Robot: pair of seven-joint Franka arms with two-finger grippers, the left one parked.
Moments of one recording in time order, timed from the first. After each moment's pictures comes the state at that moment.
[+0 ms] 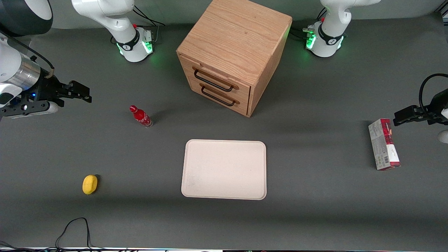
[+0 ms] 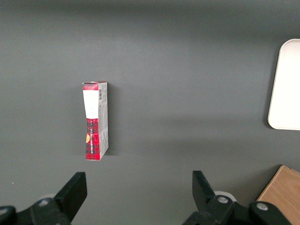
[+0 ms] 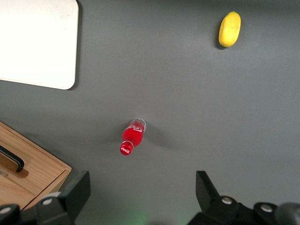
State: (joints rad) arm 0.06 -0.03 0.01 -1.69 0.04 1.59 -0.01
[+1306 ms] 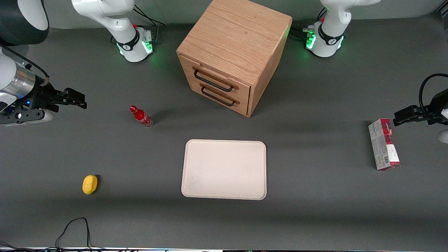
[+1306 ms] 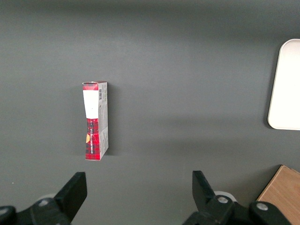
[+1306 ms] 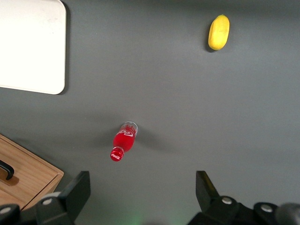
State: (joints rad) arm 0.06 0.04 0.00 -1.62 0.01 1.56 -0.01
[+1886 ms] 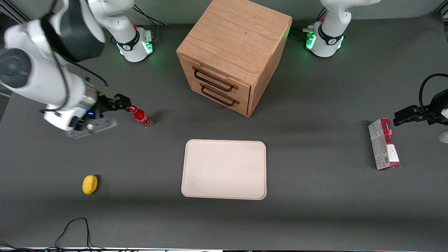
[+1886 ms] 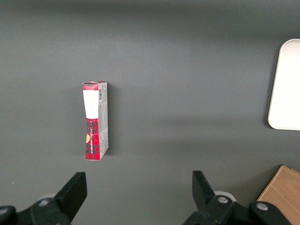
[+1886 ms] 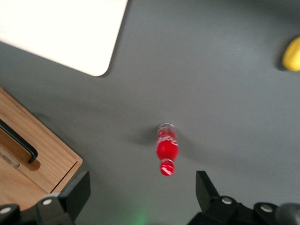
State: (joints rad) arm 0.28 0.22 0.03 -1.54 0.03 1.57 -0.02
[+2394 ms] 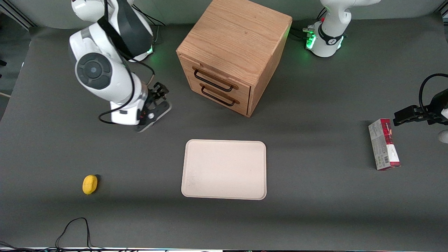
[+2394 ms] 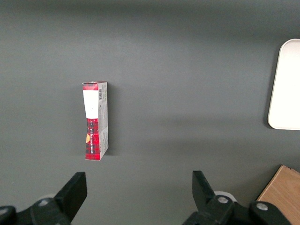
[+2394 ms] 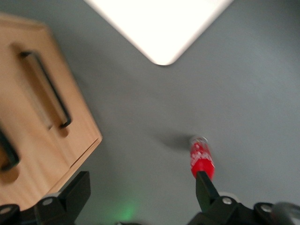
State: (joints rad) arm 0.41 0.26 0.07 -1.52 0.08 1.54 -0.30
